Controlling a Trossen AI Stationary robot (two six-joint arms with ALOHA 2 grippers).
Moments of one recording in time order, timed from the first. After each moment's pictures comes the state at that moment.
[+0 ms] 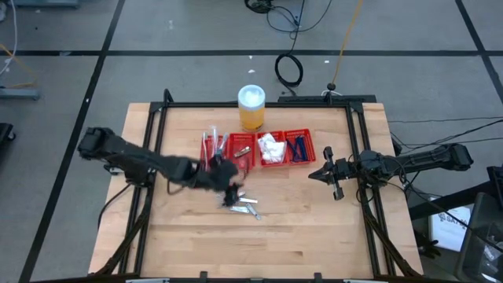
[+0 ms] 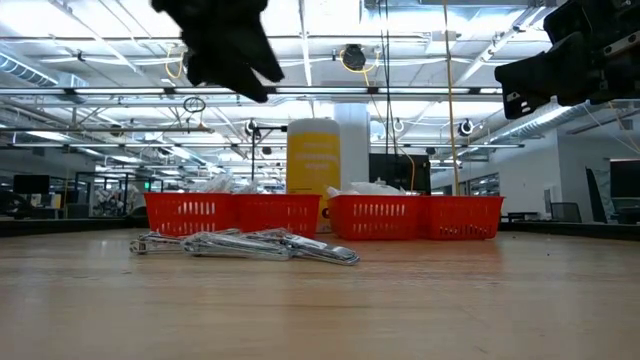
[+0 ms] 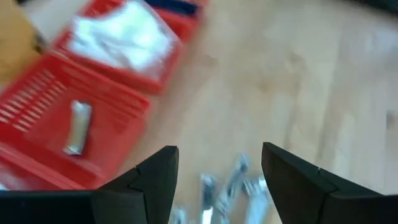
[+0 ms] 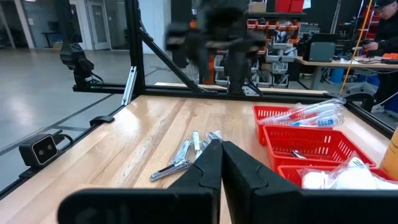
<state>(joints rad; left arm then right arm) -0.25 1.49 1.08 -0.41 -0.37 -0.56 0.09 0.44 0.06 0.39 -0.08 0.01</state>
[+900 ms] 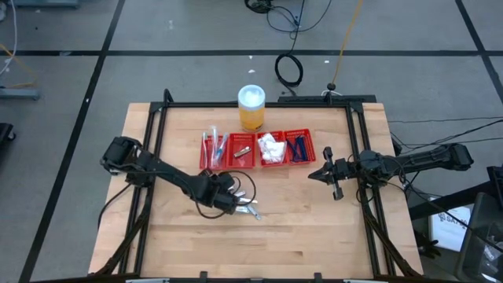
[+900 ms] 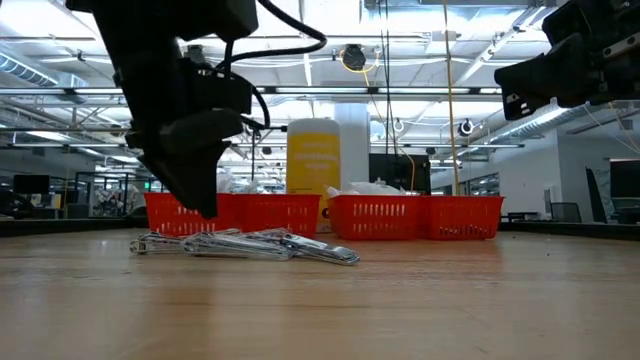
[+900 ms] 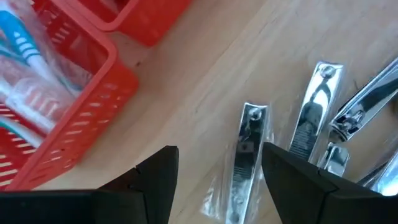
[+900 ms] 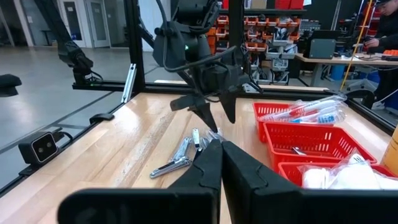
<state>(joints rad) -0.32 1.78 1.08 -0.72 -0.44 -0.95 0.09 0.45 0.06 0.38 -0.08 0.01</state>
